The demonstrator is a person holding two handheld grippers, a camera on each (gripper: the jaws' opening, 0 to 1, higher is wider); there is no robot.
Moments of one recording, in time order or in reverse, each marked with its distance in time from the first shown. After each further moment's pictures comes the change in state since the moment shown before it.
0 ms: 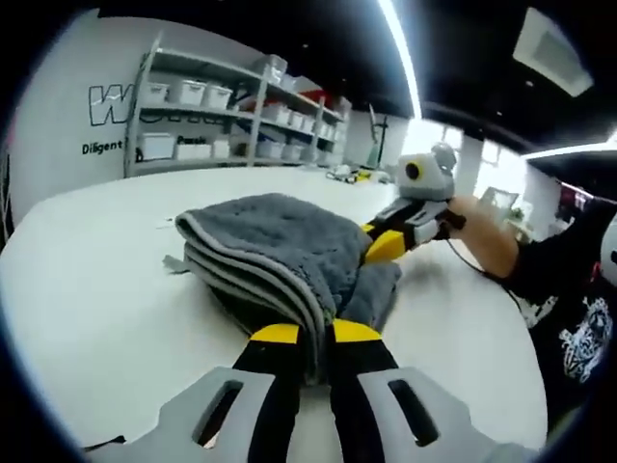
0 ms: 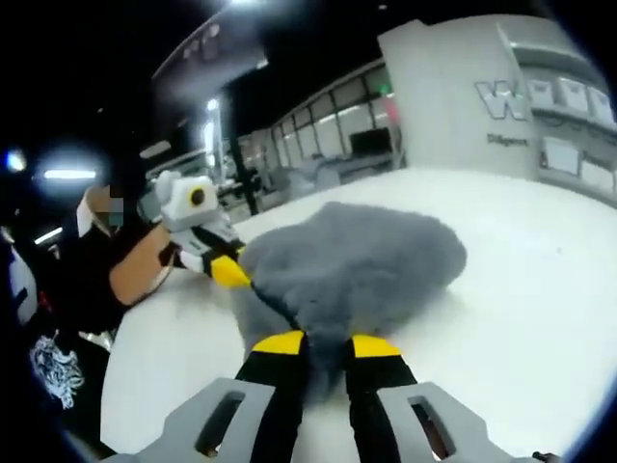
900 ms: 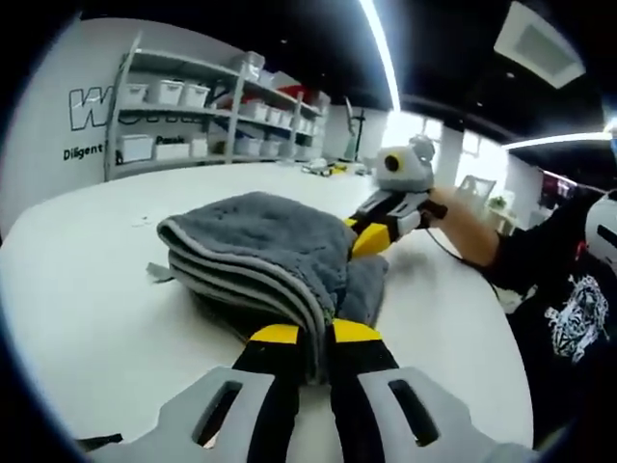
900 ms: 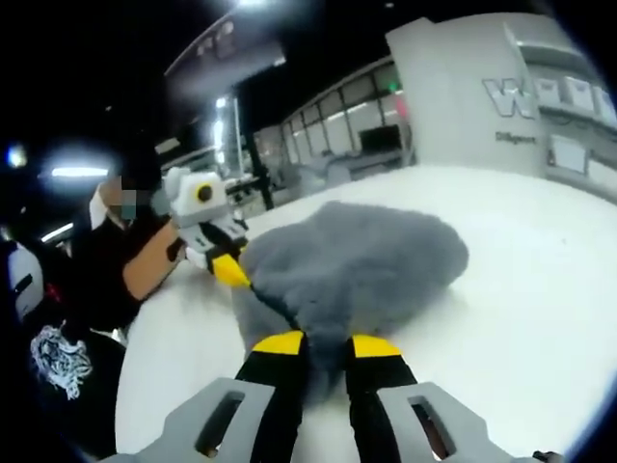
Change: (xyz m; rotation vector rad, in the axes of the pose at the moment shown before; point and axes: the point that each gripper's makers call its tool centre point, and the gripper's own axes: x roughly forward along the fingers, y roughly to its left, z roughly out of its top) left arm -0.014 -0.037 -0.014 0.046 0.024 -0.083; right arm -0.016 0.028 -0.015 0.000 0.013 0.044
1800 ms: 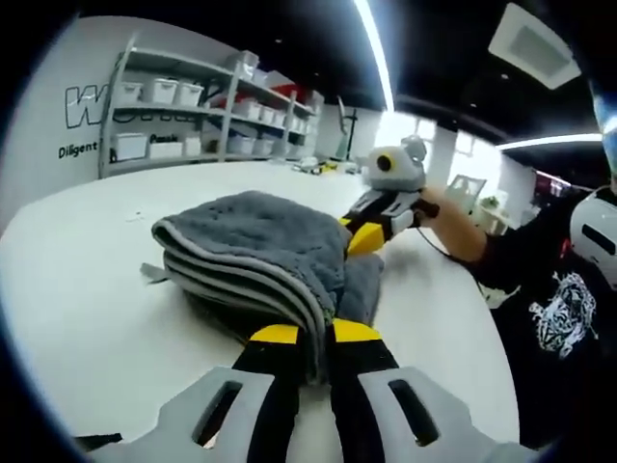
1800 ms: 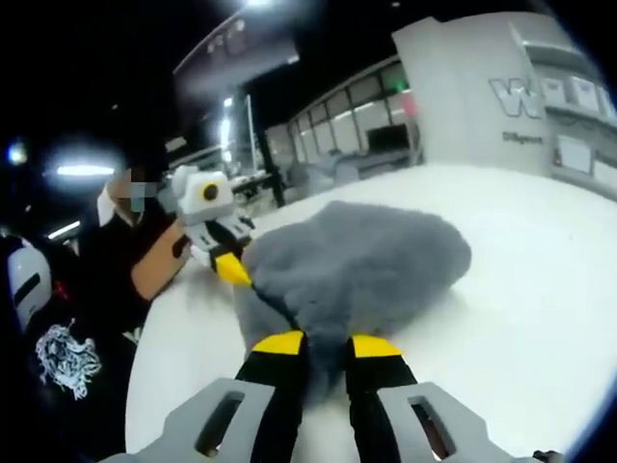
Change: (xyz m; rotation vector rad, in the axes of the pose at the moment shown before) left arm -0.013 -0.015 -0.007 -0.006 0.004 -0.032; right arm -0.002 0.019 -0.006 -0.005 0.004 0.031
